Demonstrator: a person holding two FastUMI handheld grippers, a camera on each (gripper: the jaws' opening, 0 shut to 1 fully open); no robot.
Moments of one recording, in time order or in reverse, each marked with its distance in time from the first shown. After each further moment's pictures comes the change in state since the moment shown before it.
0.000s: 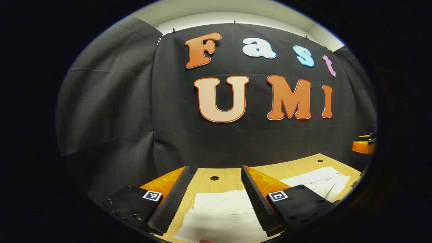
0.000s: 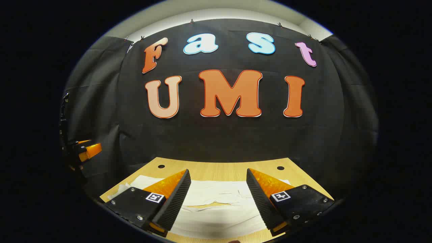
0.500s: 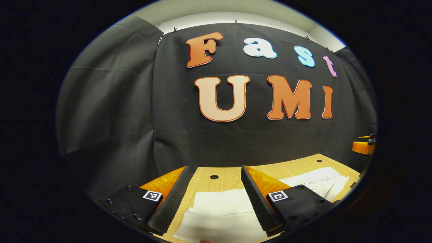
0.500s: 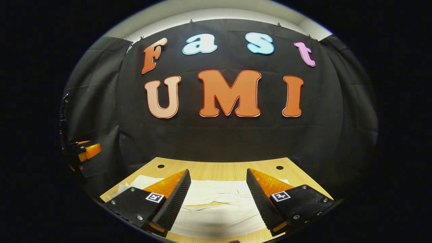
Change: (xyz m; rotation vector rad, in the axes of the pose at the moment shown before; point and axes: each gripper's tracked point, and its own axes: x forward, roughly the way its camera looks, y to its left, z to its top) left arm -0.005 0.000 -0.001 -0.006 0.007 0.000; right arm -0.006 -0.004 0.000 0.007 -0.001 -0.006
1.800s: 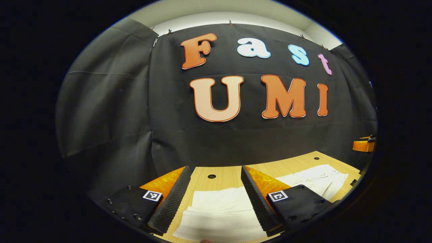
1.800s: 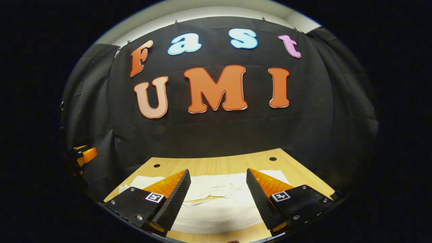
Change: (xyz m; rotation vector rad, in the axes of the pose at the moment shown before) left arm -0.014 -0.017 0.001 0.026 -0.006 -0.020; right arm -0.017 -0.041 -0.023 0.127 0.065 -0.068
